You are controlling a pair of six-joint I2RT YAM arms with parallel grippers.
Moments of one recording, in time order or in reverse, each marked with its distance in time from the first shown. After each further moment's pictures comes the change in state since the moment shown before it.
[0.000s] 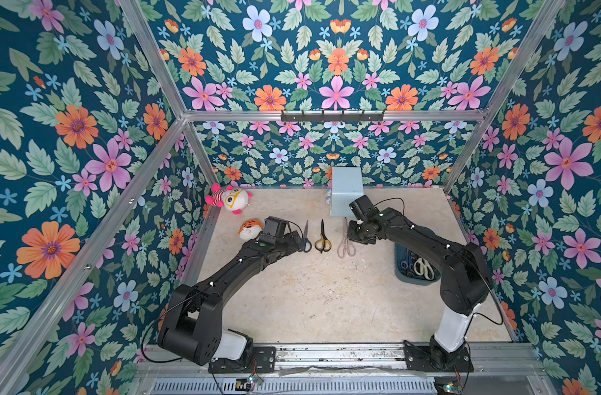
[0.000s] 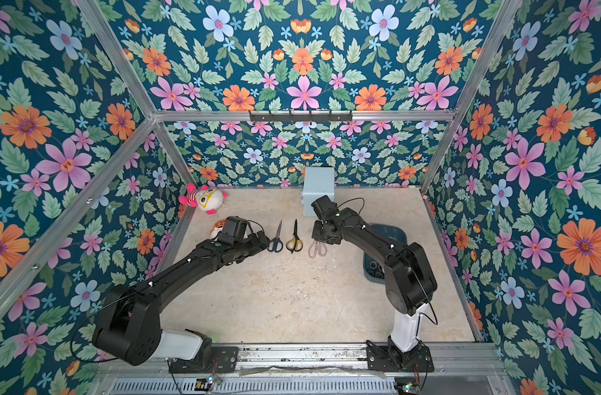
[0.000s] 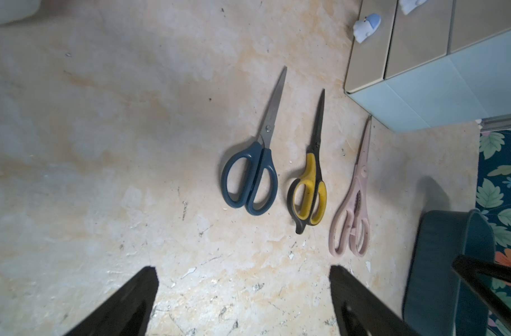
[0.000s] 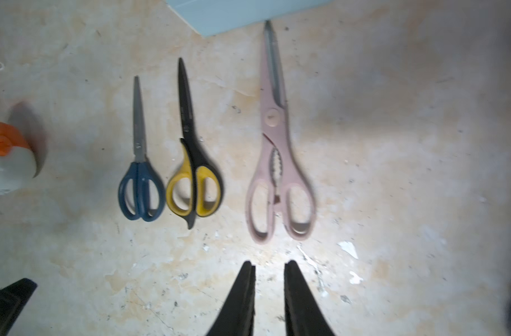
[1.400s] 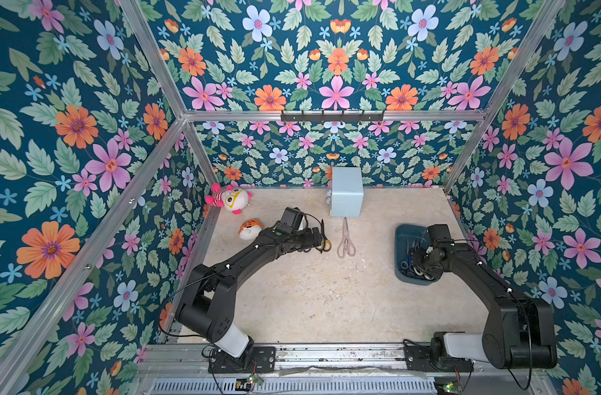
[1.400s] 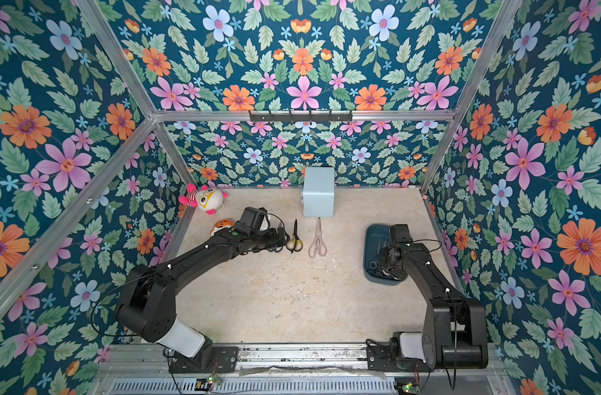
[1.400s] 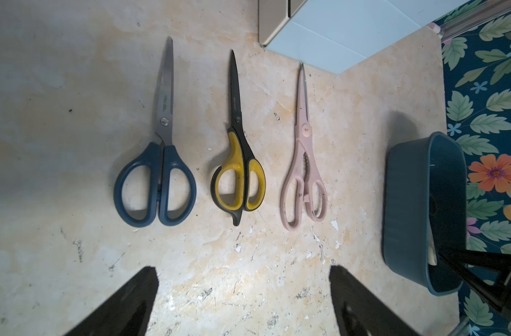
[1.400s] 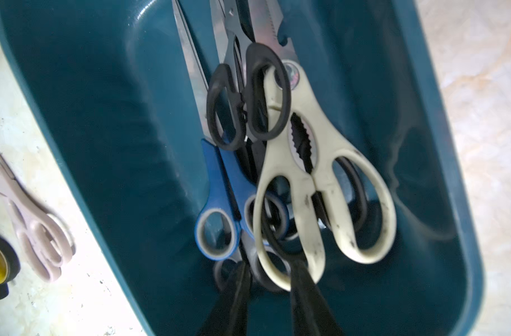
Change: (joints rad) left arm -0.099 0.155 0.179 -0.011 0.117 0.155; right arm -0.550 -0.439 -0.613 0.058 -0.081 -0.103
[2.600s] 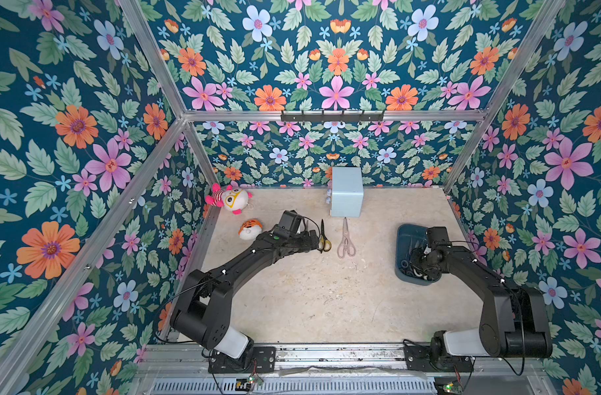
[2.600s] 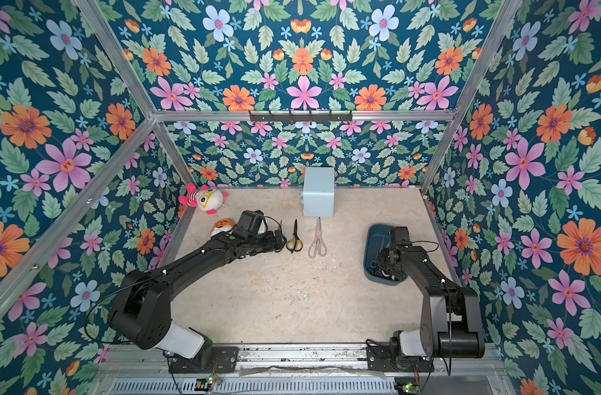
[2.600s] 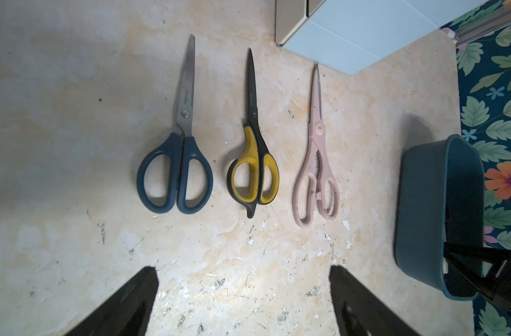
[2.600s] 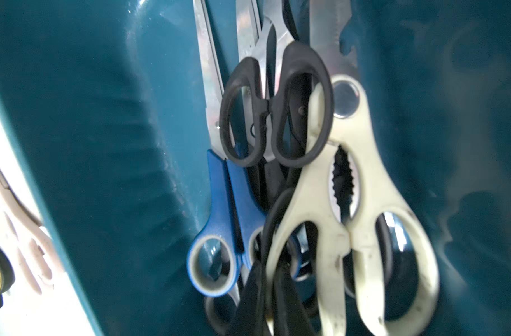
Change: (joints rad) left arm -0.003 -0.049 -0.053 0.001 -0.047 -0.015; right arm -0.024 0.049 -0.047 0.124 -0.040 -0.025
